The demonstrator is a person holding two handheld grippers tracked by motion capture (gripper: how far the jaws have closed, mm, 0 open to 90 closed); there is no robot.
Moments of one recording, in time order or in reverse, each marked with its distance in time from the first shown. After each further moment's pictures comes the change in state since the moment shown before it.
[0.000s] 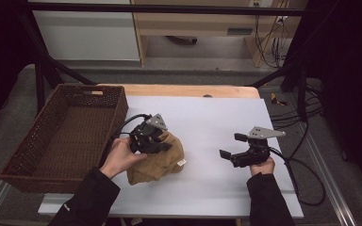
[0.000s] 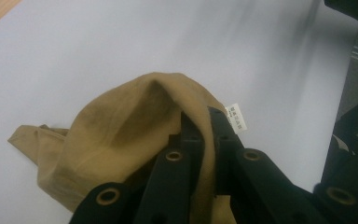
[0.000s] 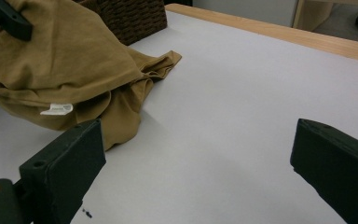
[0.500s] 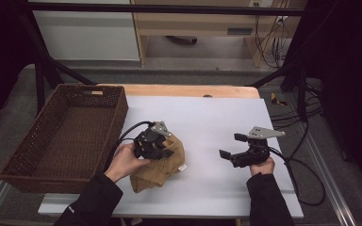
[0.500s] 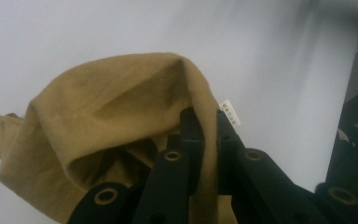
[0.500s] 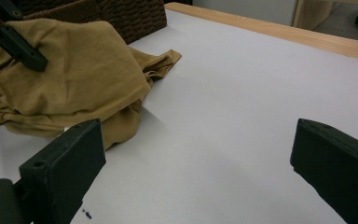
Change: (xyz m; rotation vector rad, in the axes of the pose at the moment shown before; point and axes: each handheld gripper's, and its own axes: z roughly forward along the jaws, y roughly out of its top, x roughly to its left) left arm -0.001 -0.013 0.025 0.032 -0.037 -0.015; right arm 0.000 0.000 0.001 0.004 -0.001 0.000
